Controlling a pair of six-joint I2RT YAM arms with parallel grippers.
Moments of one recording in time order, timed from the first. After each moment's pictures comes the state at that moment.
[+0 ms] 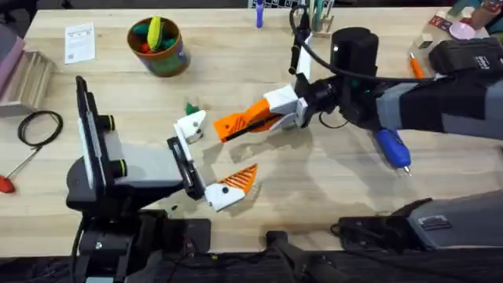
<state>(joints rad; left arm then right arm) -0.01 0.01 0.02 -0.12 1.10 0.05 0.40 1.62 0.68 0.48 -1.45 1.10</state>
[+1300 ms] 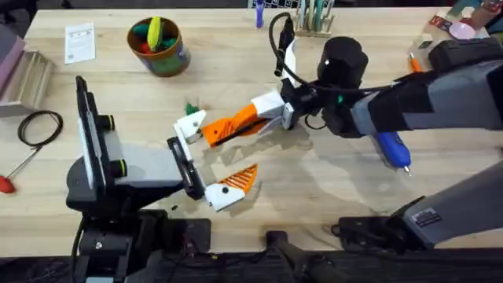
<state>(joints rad) -0.01 0.01 0.02 -0.12 1.10 0.05 0.47 1.78 0.65 0.99 -1.43 1.39</state>
